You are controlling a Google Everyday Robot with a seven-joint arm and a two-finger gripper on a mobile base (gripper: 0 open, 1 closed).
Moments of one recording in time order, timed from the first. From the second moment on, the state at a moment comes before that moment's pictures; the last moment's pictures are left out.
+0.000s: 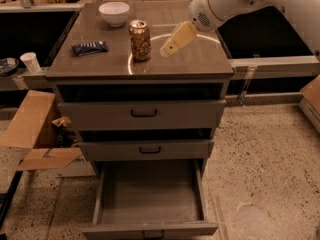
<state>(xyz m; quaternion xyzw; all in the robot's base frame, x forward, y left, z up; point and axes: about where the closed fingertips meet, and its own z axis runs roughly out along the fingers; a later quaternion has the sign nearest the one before) 0.706 -0.064 0.951 -0.50 0.76 0.10 0.41</state>
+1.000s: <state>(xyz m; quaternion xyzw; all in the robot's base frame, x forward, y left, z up) 0.776 -0.009 0.946 -0.47 0.72 0.16 0.48</state>
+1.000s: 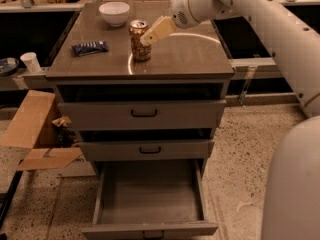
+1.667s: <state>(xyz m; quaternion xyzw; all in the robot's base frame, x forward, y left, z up) 0.806 0.025 0.930 -0.46 0.71 0.20 0.50</state>
